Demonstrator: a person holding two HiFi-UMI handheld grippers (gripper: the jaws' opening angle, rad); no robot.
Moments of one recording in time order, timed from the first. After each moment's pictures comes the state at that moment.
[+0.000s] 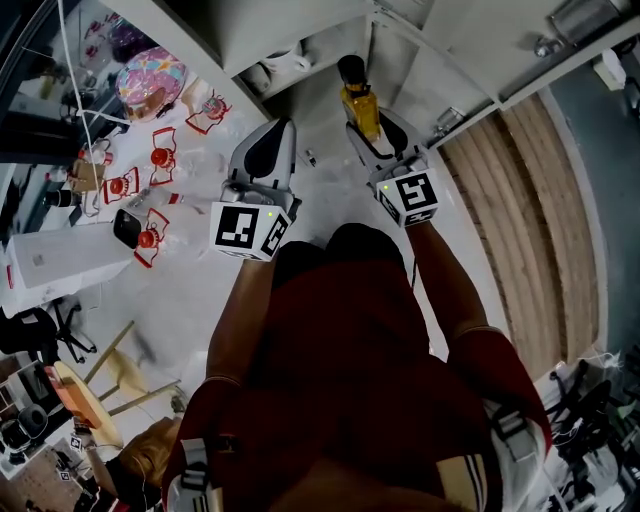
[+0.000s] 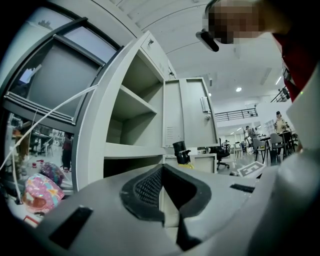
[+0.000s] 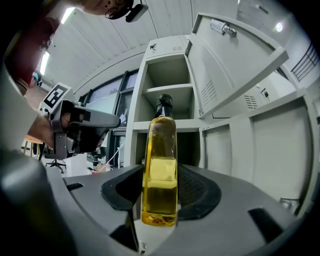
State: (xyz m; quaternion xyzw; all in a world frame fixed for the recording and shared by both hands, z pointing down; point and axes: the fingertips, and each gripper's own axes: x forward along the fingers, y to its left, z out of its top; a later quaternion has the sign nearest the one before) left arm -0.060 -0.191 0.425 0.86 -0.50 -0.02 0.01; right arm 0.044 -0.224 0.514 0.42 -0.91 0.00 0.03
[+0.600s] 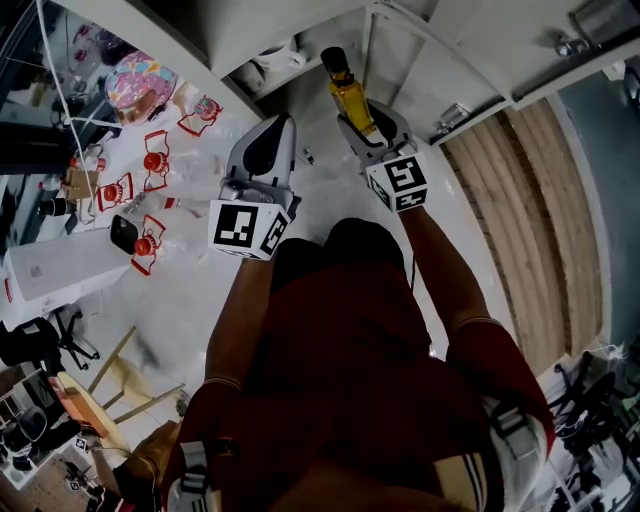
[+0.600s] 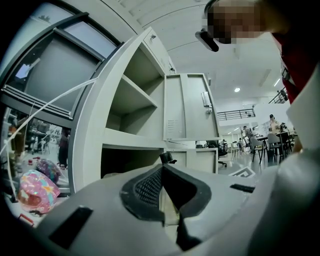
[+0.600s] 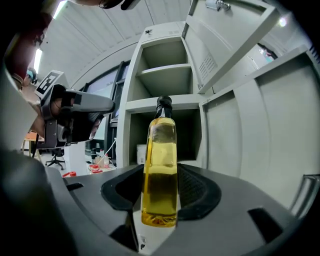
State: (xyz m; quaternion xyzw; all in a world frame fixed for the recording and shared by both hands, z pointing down) left arm -0.062 -0.213 0.457 0.87 -0.49 -0.01 0.02; right arm 0.026 -0.261 0.569 0.42 -0.90 0.03 0.07
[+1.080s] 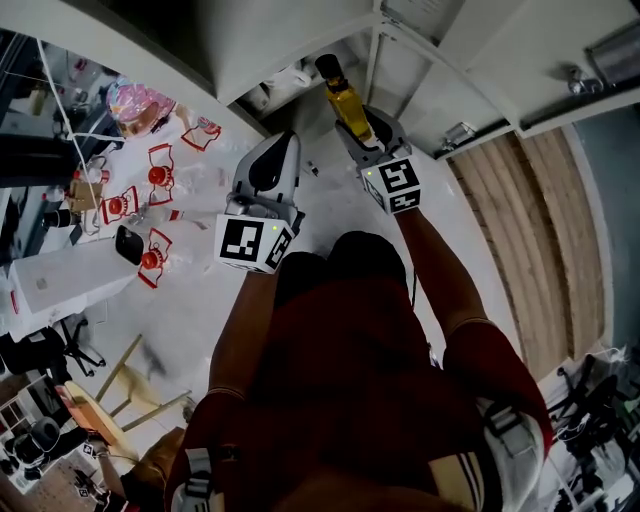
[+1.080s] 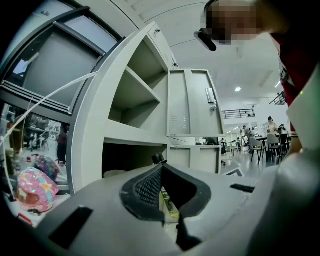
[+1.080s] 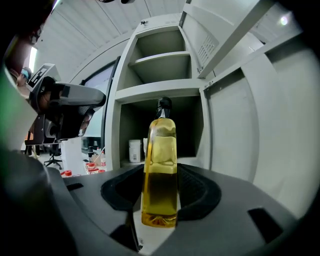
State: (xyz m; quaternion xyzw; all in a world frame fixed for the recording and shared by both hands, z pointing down) left arm -0.067 -0.235 0.465 0.88 -0.48 0.00 0.04; right arm 0.012 -0.300 0.583 0.43 -0.90 0.04 0.08
